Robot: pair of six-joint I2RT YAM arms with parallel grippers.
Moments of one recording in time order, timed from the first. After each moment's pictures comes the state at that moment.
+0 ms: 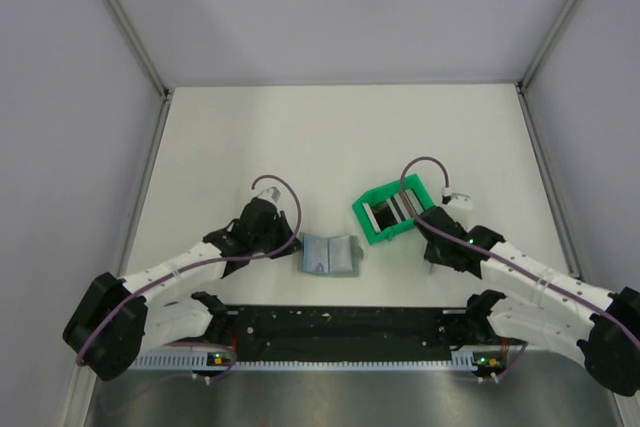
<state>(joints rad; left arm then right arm) -0.63 1.09 0.43 -0.13 0.12 -0.85 0.72 0.95 0.52 -0.72 0.46 0.87</state>
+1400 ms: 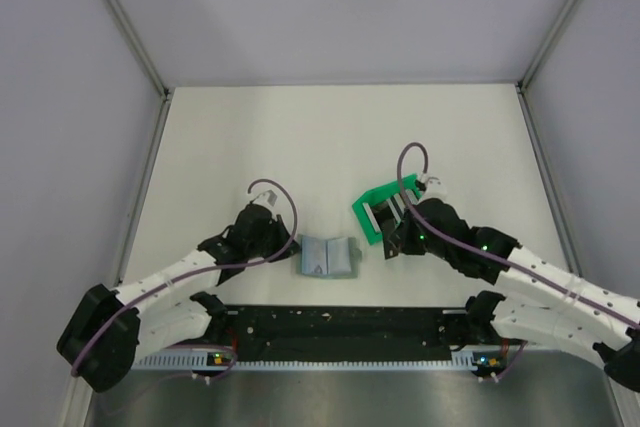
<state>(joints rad) -0.63 1.02 0.37 -0.11 0.12 -0.85 0.88 0.81 0.66 -0.58 0.25 0.81</state>
